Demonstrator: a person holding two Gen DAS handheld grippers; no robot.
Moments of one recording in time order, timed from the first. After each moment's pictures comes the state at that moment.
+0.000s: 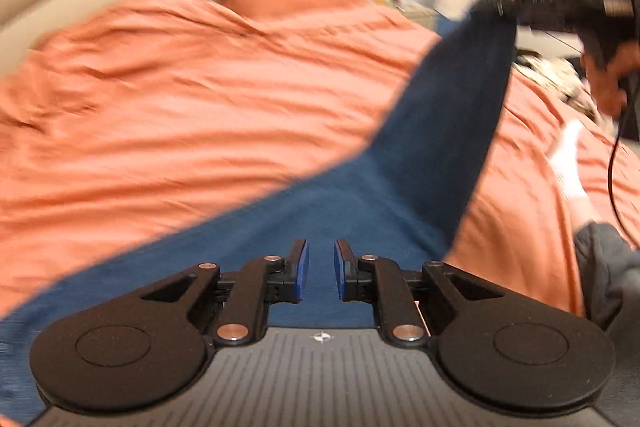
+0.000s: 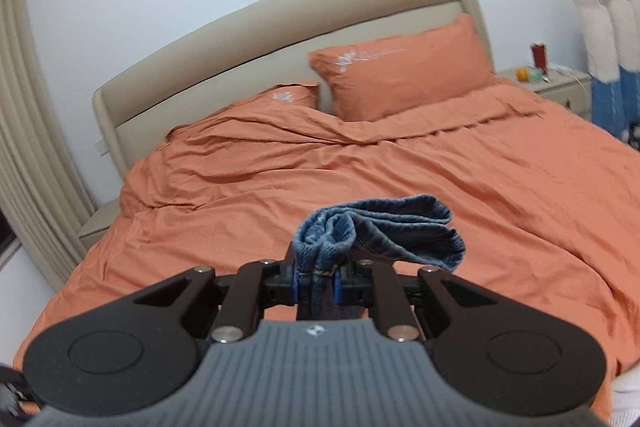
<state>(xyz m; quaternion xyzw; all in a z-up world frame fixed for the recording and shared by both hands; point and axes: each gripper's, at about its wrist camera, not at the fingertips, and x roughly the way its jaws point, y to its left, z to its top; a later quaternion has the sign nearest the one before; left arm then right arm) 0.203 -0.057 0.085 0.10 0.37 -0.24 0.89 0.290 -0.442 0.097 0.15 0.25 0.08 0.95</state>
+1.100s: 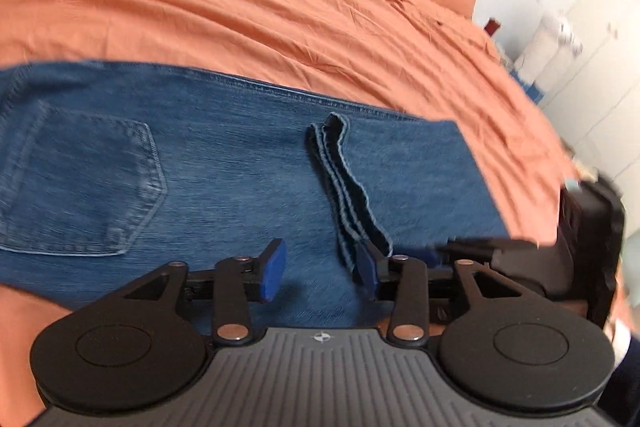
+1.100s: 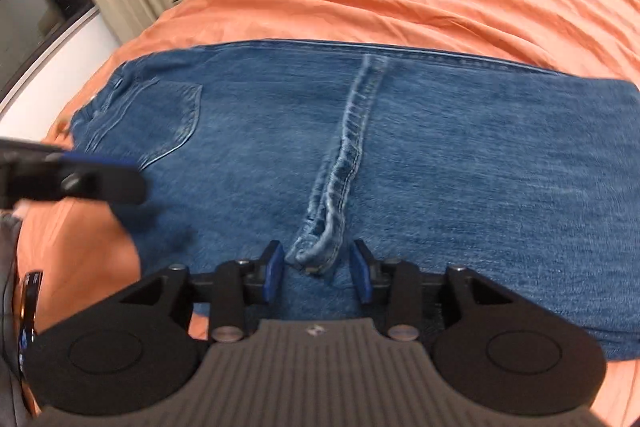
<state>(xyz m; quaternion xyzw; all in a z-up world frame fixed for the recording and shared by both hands) 0.222 0.088 -0.033 -0.16 0.46 -0.18 0.85 0.271 -0.144 -0.110 0.03 0.48 0.28 0.83</state>
